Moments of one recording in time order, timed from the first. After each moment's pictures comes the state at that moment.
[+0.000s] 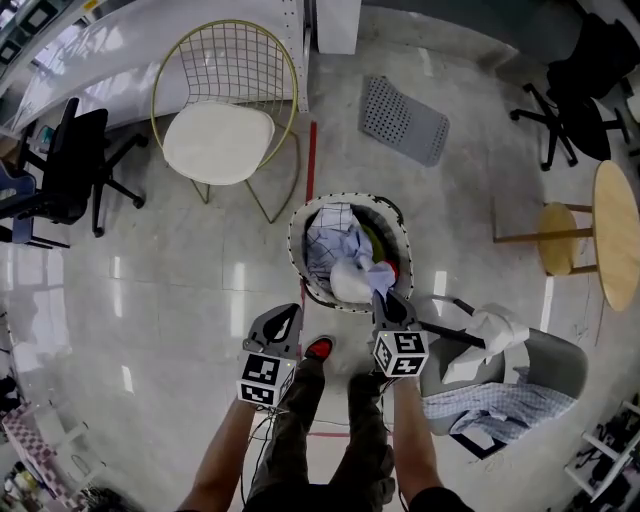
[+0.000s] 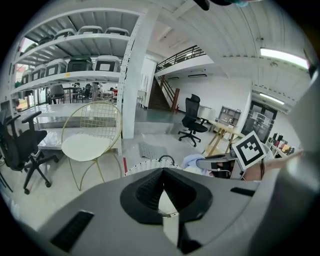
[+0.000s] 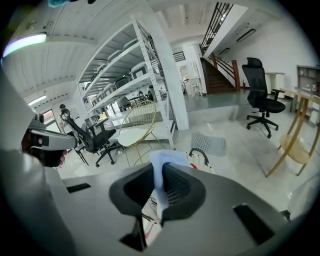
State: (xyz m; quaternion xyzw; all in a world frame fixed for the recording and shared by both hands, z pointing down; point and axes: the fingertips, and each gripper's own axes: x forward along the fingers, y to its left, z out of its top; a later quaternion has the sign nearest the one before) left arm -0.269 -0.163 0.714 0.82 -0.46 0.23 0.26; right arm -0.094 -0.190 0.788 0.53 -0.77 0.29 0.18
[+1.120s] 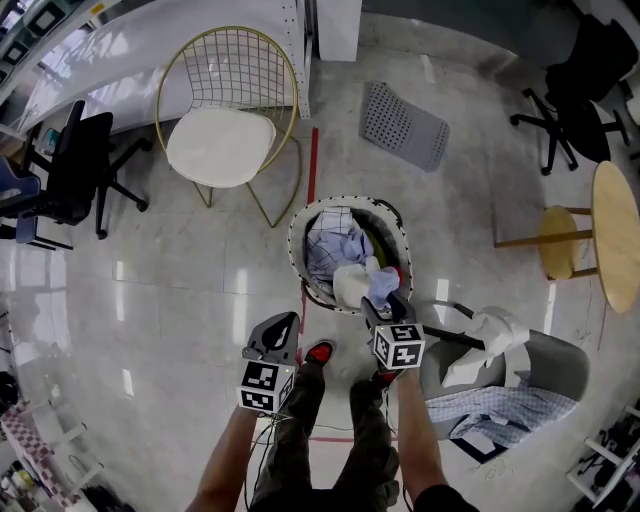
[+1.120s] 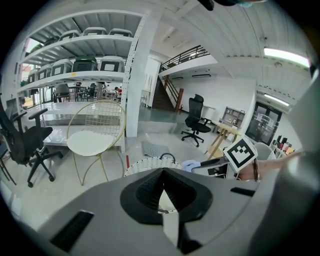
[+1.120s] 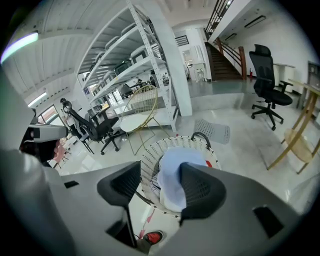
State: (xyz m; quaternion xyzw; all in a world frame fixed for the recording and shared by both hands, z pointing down) left arm -0.269 -0.140 0.717 0.80 -0.48 0.23 0.27; right arm -0.093 -0.171 0.827 0.48 -0.77 0.35 0.24
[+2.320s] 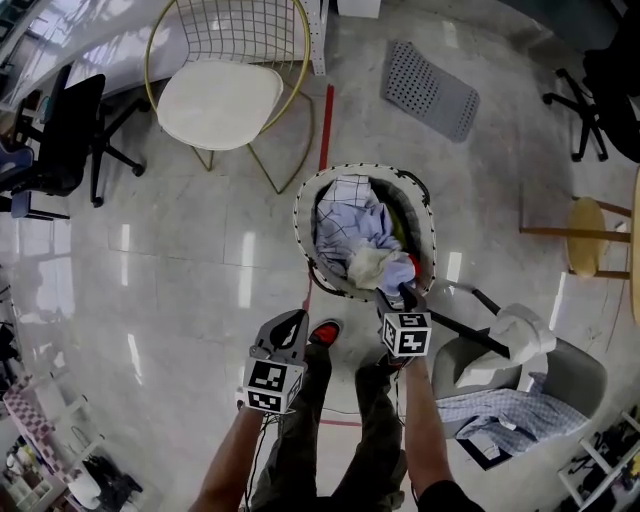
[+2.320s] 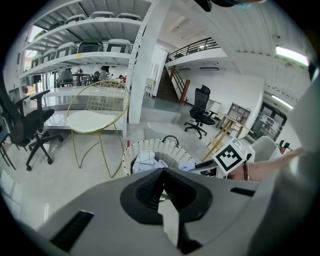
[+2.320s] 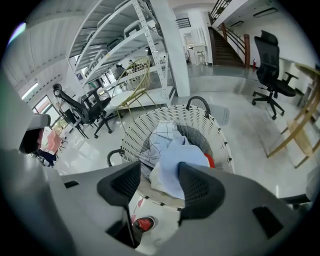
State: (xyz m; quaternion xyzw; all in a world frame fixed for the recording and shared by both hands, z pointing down) left arm -0.267 -0.120 0.805 0.78 -0.48 0.26 0.31; right arm -0.084 -0.151 0.952 0.46 -0.74 0.38 0.32
